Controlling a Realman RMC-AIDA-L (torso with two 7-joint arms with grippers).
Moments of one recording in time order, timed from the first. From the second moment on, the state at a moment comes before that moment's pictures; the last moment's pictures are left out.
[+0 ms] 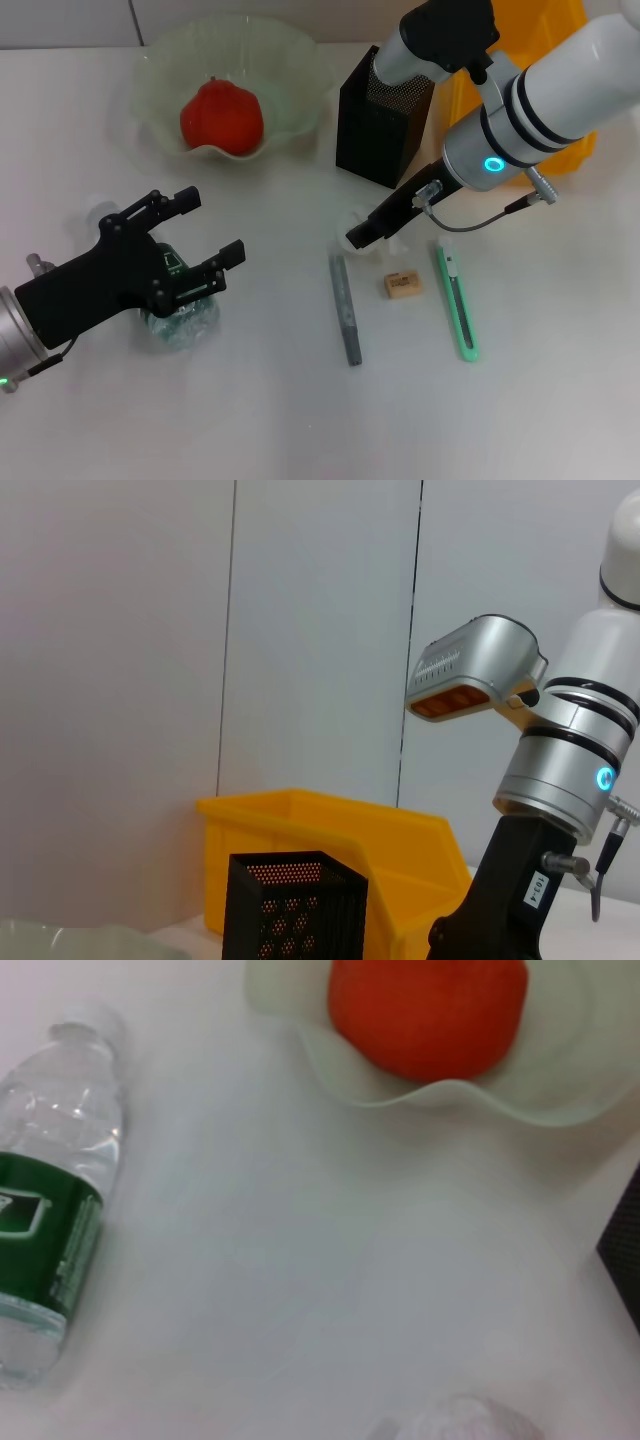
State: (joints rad) left arm -0.22 -2.07 1.12 0.52 1.32 1.47 -0.88; right arm 0.88 2.09 -1.49 -0.80 -2.37 -1.15 2.54
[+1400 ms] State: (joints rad) left arm -0.19 -2.06 0.98 0.58 1.32 1.50 -1.14; right arm 0.70 2.03 -0.89 -0.96 -2.35 -1.02 2.20
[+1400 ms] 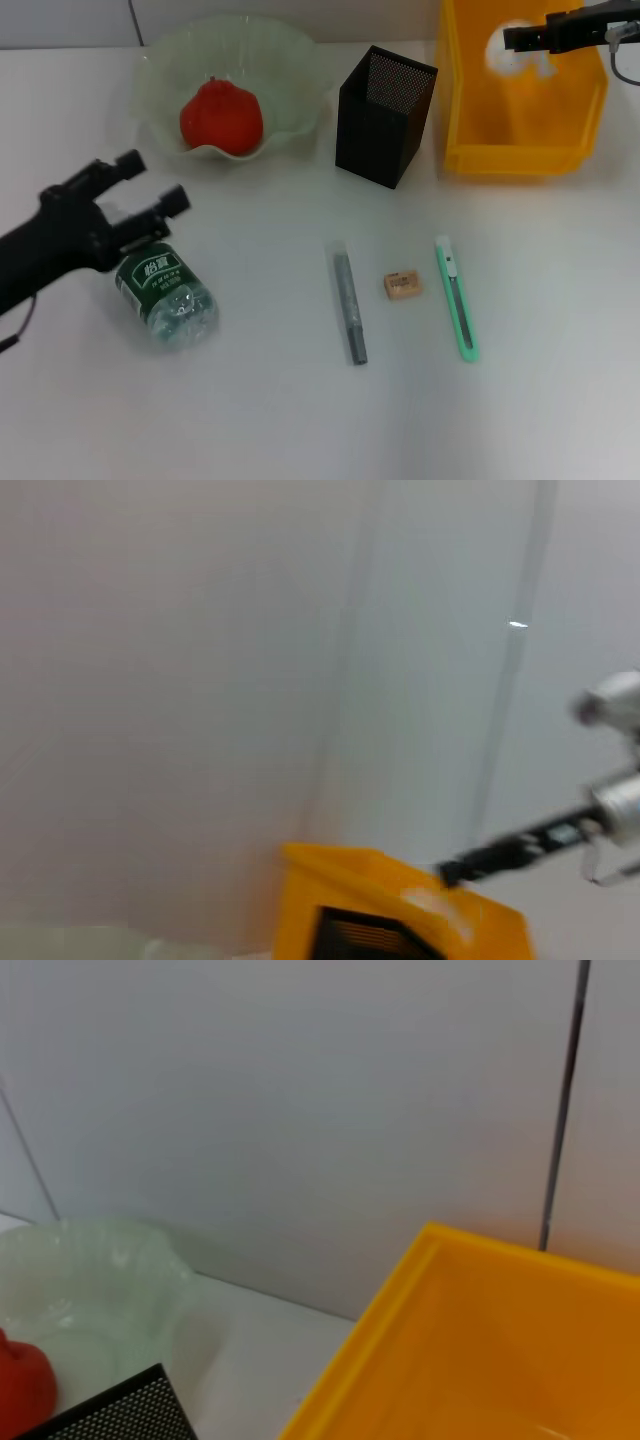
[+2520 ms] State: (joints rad) left arm -0.27 -2.06 0.88 1.09 2.09 1.20 -2.39; right arm 0.24 2.09 -1.04 -1.30 -1.86 -1.42 1.82
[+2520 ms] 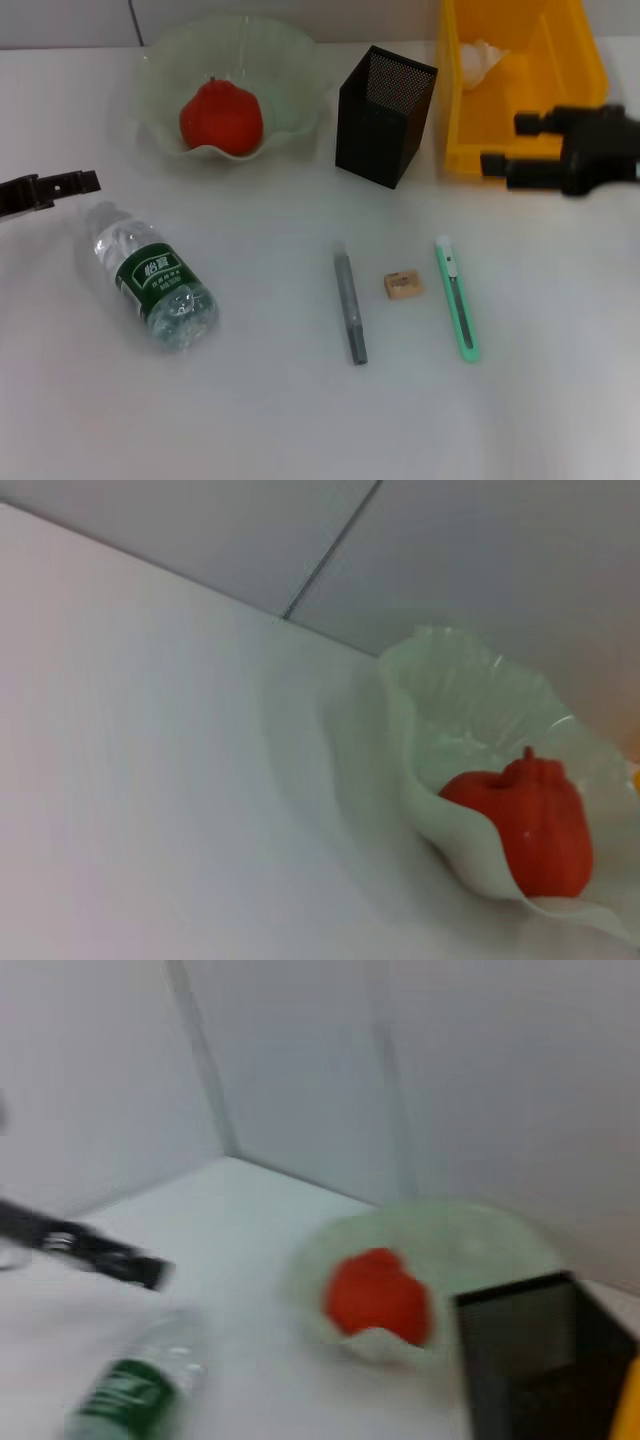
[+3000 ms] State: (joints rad) left arm -0.35 -2.06 0.88 1.00 2.20 1.15 -2.46; right arm 0.17 2.09 -1.03 -1.11 -1.72 -1.50 1.60
